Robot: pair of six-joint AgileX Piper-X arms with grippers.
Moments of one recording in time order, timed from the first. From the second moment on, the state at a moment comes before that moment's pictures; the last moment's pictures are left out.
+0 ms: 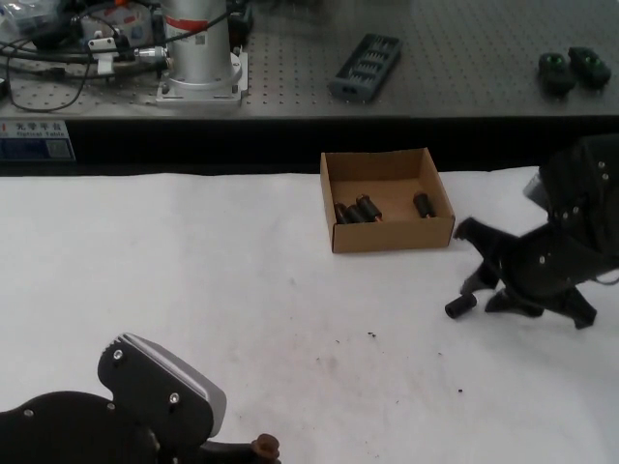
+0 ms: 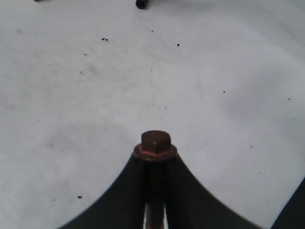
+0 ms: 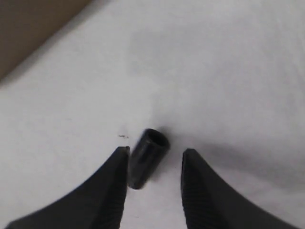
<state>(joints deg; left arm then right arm) -57.2 49.9 -21.2 13.3 -7.8 -14.9 17.1 103.6 -60.1 20.4 -16.3 43.0</state>
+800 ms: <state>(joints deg) -57.2 49.9 -21.2 12.7 -7.9 -14.0 17.1 103.6 -61.5 1.9 -52.2 55.9</state>
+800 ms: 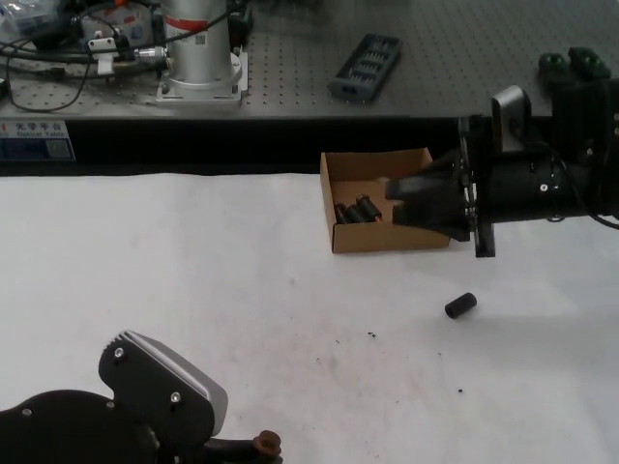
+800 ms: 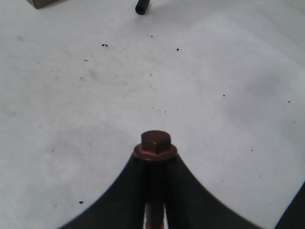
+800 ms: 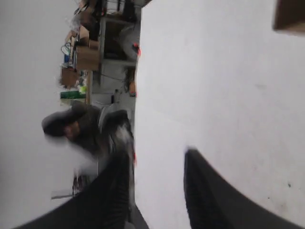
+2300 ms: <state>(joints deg) -57.2 49.9 -21.2 11.9 -7.9 -14.0 23.4 115.1 -81.3 53.1 2.1 53.7</state>
